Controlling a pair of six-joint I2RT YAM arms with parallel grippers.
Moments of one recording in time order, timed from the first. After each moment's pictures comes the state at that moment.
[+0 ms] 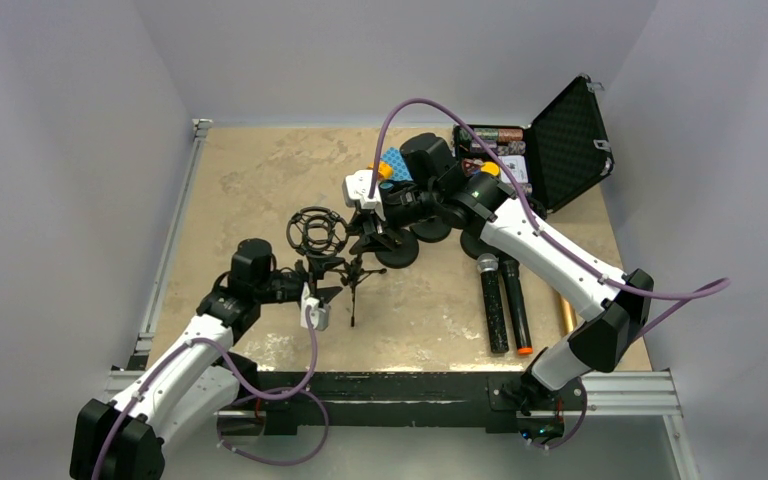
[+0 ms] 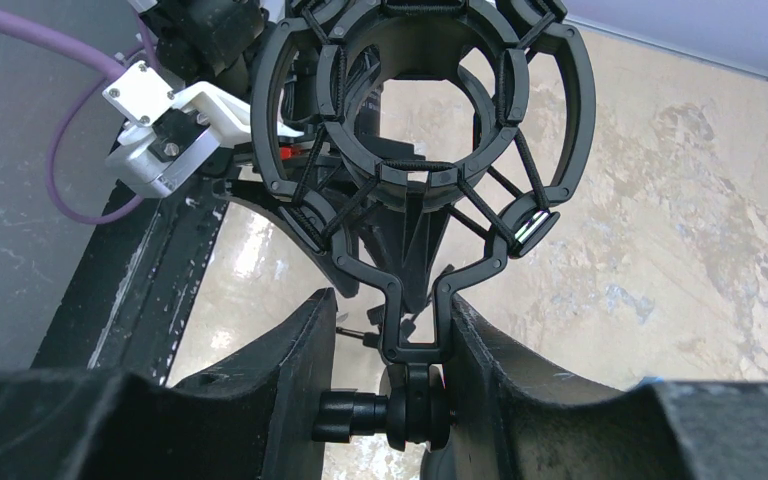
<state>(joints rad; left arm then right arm) -0.37 0.81 0.41 -0.10 0.89 1.30 0.79 1.55 1.61 -0.66 -0.80 -0.62</state>
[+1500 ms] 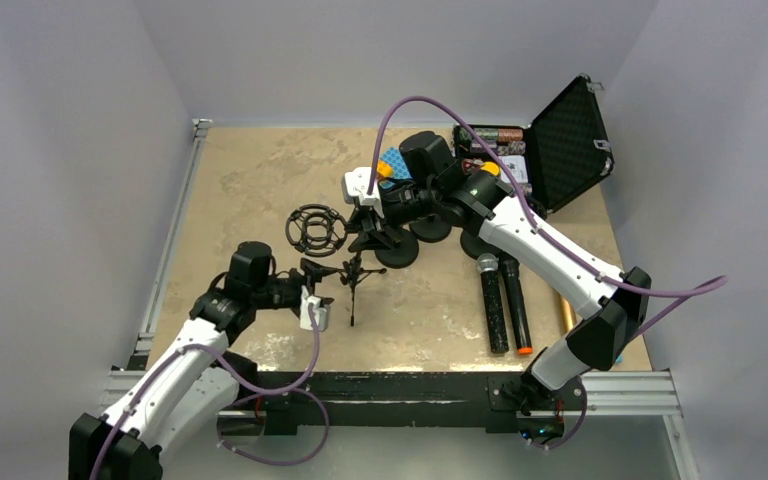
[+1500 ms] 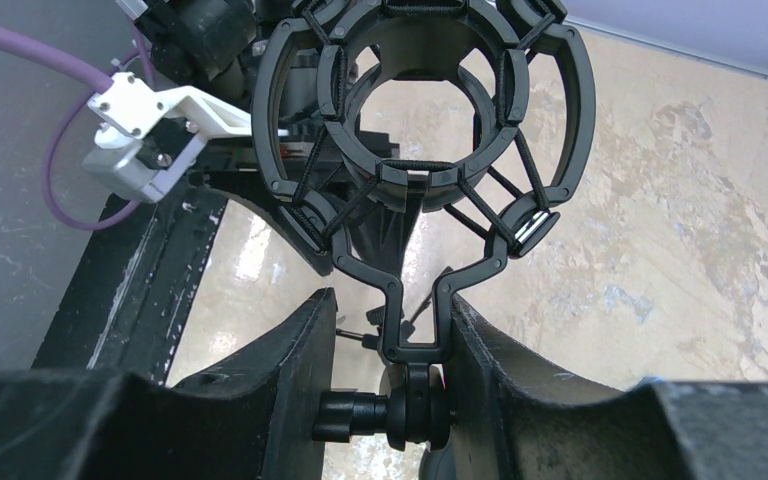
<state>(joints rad) -0.38 0.78 0.47 -0.34 0.82 1.28 0.79 1.56 1.62 -0.65 -0.81 -0.61</state>
